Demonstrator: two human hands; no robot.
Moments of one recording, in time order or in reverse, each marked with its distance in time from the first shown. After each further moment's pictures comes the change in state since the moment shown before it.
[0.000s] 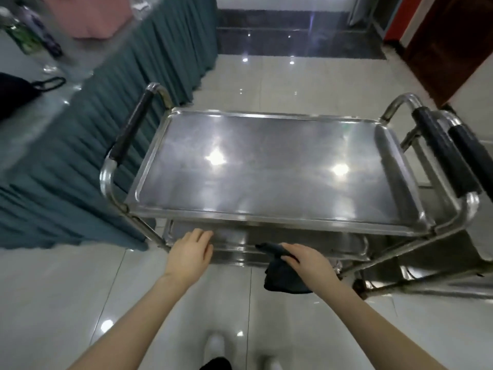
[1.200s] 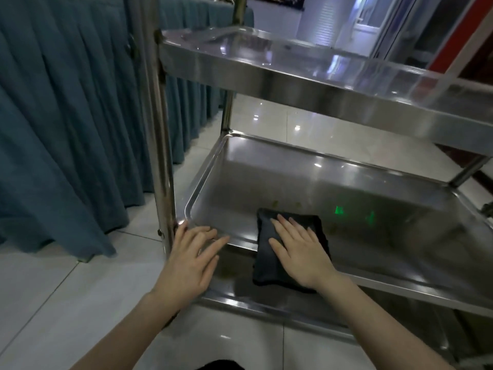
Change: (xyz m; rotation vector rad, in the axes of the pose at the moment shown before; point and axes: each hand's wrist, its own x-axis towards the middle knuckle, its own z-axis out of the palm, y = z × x) left_hand 0.073 -0.289 0.368 -0.066 0.672 0.373; right_hand 0.294 -0.031 0.330 -0.317 0.224 -0.172
